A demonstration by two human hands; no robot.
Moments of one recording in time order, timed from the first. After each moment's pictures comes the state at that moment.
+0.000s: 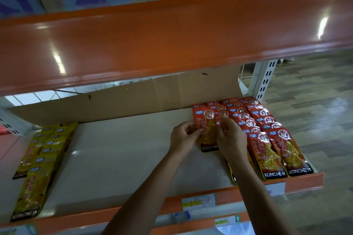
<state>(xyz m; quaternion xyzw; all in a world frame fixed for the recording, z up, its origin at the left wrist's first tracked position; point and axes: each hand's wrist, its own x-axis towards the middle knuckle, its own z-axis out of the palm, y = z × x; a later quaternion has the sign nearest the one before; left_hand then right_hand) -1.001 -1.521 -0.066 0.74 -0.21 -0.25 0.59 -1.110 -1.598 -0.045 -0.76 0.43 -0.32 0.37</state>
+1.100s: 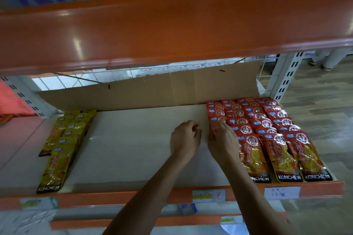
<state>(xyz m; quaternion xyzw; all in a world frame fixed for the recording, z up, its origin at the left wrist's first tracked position) -1.000 -1.480 -0.060 0.88 -0.33 0.00 0.35 -1.084 -1.562 -0.054 -0.87 0.35 -0.21 0.29</state>
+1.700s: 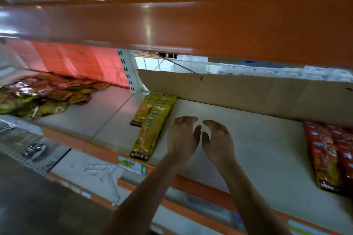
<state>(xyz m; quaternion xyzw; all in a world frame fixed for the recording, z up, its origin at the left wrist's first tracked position) -0.891 -1.279 -0.050 0.92 -0.23 0.17 0.28 -0.944 -1.380 -0.047 -0.92 0.14 -0.18 0.31</state>
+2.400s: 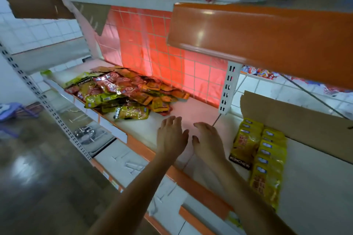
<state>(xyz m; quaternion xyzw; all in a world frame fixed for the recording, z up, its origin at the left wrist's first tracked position) -0.703 -0.977 -0.065 0.97 -0.04 0.12 0.19 -0.732 -1.099 -0.047 -0.96 -0.04 -0.09 0.27</state>
